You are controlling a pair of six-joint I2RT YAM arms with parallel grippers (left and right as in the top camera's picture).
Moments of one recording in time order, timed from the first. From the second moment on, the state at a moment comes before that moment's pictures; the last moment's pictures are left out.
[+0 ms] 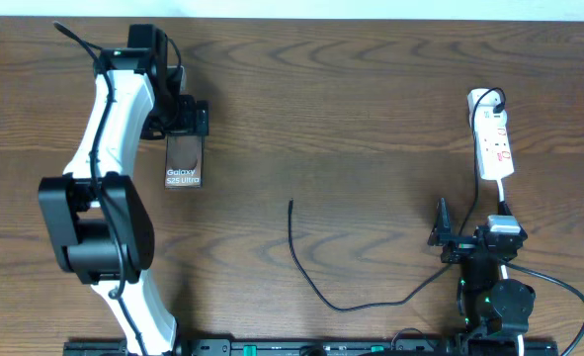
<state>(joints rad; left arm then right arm) 0.02 2.02 1.71 -1.13 0.05 -0.02 -0.04 0.01 0.01 -0.07 0.00 0.01</state>
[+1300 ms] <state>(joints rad) 0.02 2.08 1.63 -1.03 0.04 -0.02 -0.04 0.01 0.01 -0.07 0.00 0.01</state>
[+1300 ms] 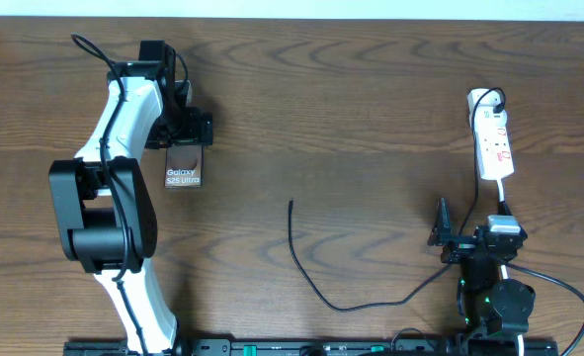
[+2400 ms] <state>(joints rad) 0.02 2.08 1.54 -0.92 0.00 -0.02 -0.04 0.01 0.01 -0.07 0.00 0.01</state>
